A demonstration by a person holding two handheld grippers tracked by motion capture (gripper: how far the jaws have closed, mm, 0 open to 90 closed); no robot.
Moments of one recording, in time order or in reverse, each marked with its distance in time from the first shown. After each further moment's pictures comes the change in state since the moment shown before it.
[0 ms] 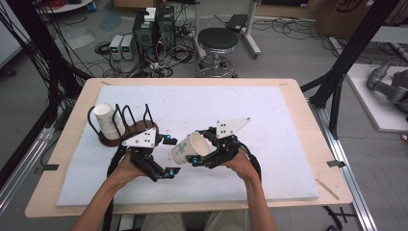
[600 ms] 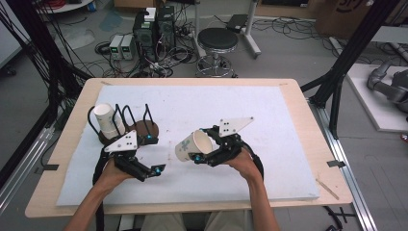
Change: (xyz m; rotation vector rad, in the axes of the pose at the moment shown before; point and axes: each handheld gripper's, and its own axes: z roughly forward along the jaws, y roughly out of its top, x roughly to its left) left arm 0.001 -0.030 -0.038 -0.017 0.185 -0.039; right arm -0.001 0.001 -0.008 0.015 -0.056 0.010
